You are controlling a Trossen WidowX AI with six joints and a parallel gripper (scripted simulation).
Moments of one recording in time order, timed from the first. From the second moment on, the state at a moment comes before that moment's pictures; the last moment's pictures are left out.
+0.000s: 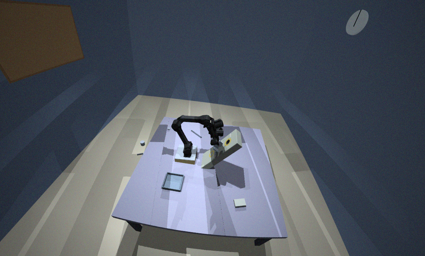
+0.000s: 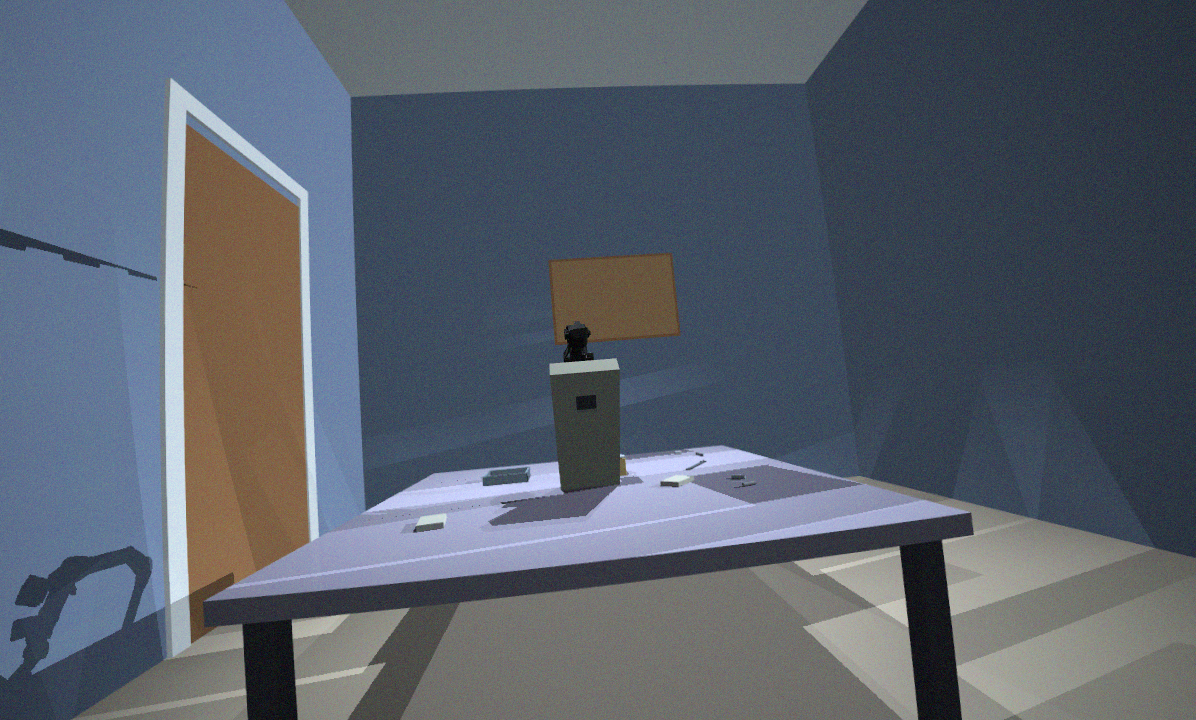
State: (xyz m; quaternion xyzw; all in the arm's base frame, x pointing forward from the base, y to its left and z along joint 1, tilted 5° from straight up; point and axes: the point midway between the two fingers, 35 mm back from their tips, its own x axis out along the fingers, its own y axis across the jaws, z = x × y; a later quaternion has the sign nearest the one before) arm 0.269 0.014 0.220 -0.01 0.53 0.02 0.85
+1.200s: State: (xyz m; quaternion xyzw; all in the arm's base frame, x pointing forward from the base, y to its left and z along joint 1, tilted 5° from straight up) arm 0.251 -0.049 0.273 -0.02 0.53 0.01 0.85
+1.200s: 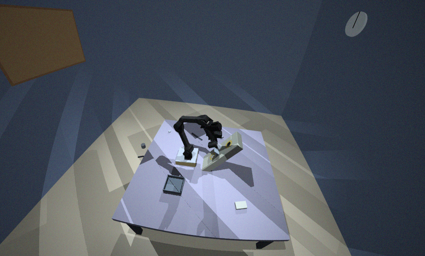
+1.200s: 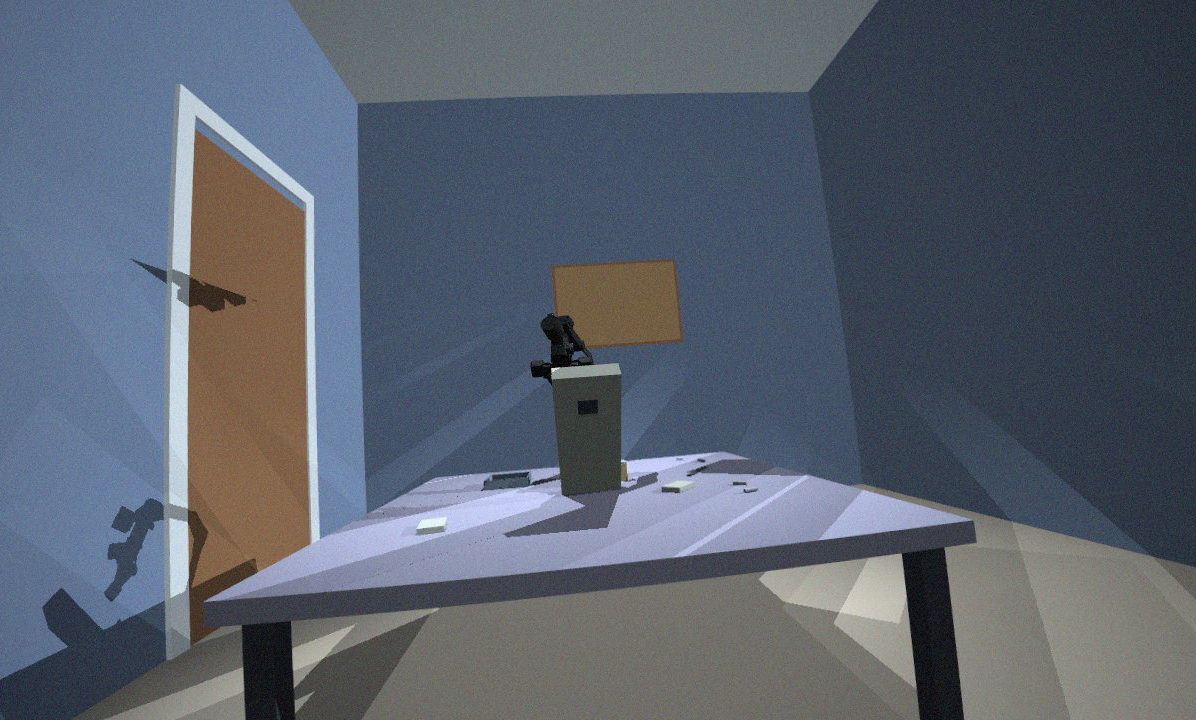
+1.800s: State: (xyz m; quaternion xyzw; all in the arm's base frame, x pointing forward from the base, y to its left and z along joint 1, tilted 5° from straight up) arm 0.237 -0.110 0.260 0.05 0.53 -0.11 0.84
